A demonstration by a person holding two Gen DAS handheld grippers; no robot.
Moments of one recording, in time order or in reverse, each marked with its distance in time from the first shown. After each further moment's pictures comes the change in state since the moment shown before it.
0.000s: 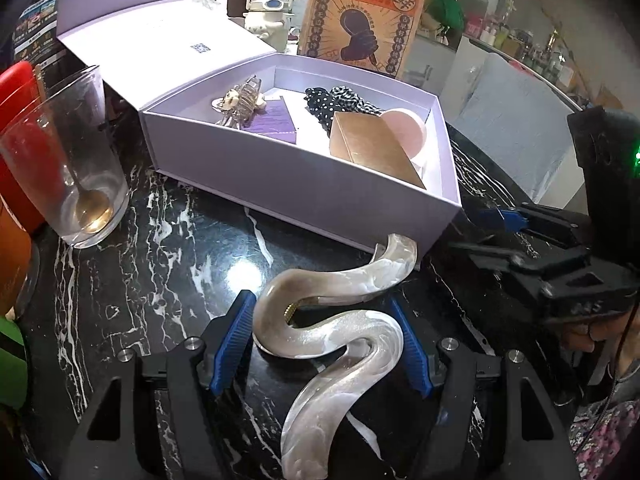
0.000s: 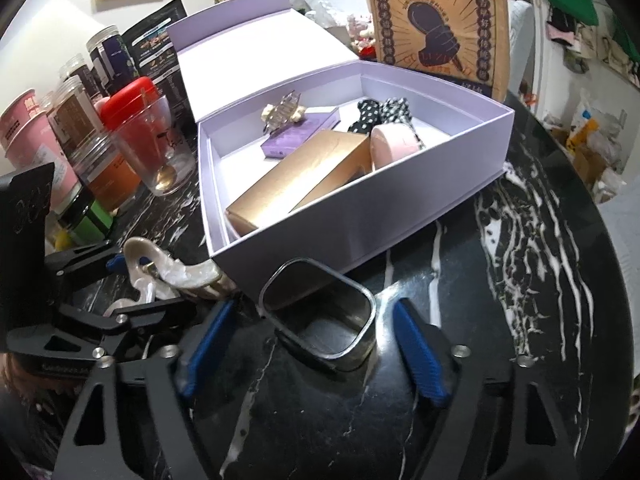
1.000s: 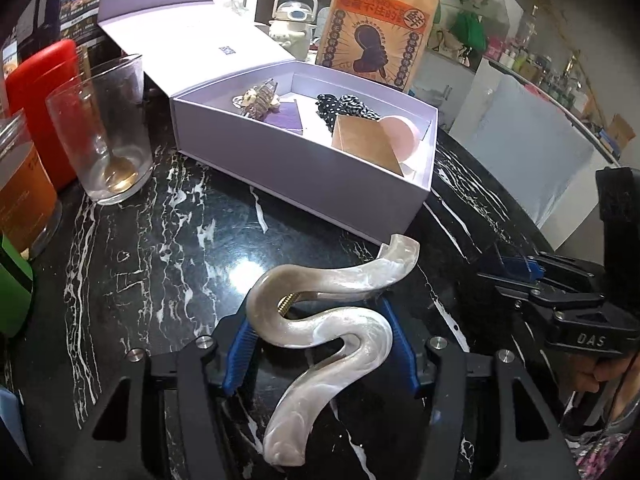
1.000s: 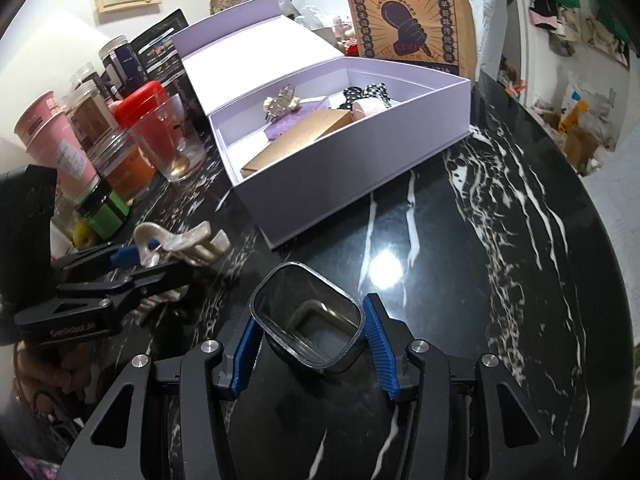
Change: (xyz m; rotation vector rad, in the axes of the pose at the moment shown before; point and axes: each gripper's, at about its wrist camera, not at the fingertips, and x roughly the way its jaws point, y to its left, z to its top) left arm -0.020 -0.018 -0.019 -0.082 -0.046 0.050; right arm -0.037 -0.002 -0.042 0.057 -0.003 0.015
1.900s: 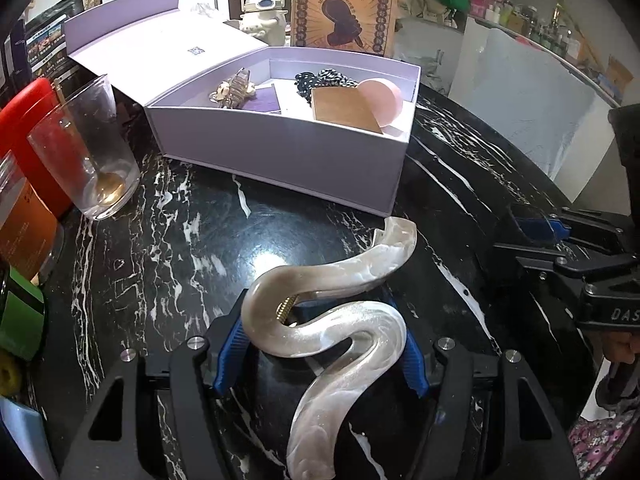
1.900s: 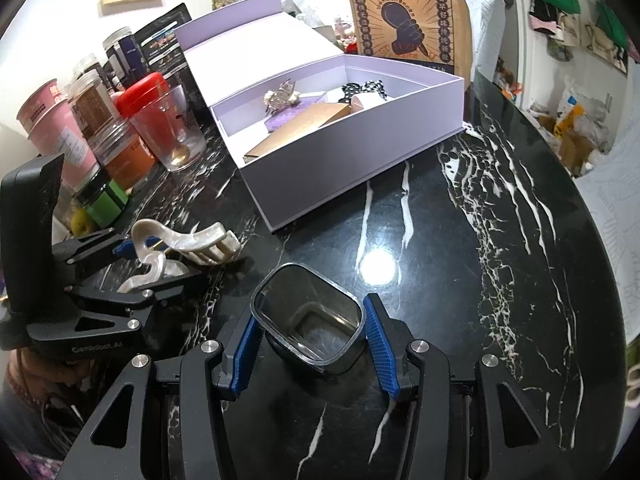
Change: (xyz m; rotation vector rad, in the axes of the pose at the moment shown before) left arm 0.009 -0.015 -0.012 0.138 0.059 0.067; right arm -0.007 0.003 -0.009 -0.021 0.007 -0.024
